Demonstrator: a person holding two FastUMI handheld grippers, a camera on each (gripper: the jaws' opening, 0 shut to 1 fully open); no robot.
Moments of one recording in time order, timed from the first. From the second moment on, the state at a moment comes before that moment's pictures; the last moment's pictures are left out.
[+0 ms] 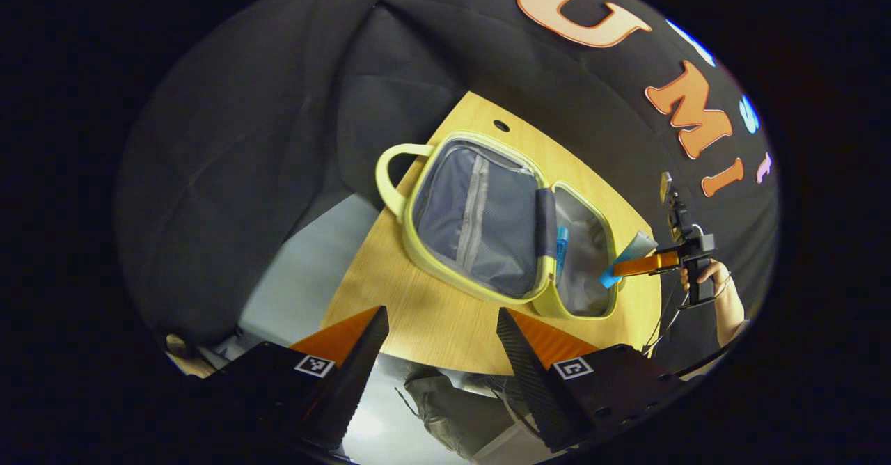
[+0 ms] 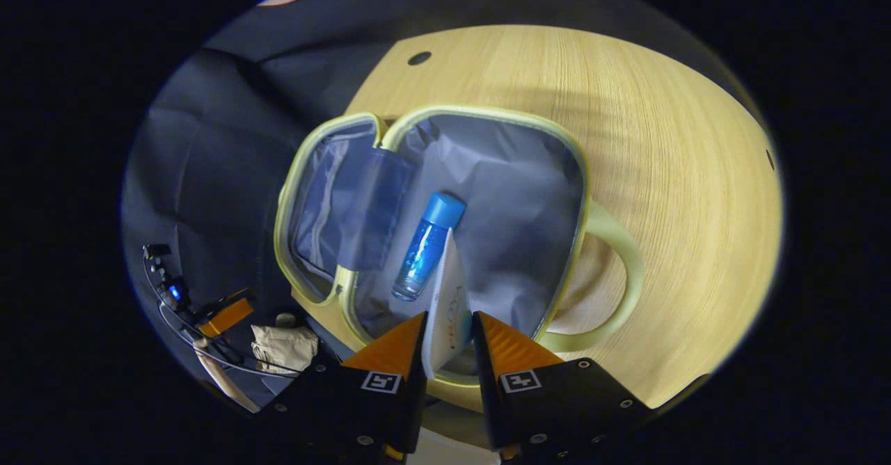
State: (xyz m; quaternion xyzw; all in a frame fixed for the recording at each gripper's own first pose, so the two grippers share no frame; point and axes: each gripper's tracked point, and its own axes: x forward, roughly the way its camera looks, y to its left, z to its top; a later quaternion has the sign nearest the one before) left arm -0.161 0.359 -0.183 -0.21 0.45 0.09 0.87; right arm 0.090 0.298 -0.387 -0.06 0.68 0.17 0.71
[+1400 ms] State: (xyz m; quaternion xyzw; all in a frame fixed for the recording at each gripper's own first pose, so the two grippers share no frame) left arm 0.001 0.471 -0.233 -0.39 0.33 0.13 0.85; right arm 0.080 0.303 -0.297 0.04 0.56 0.18 0.81
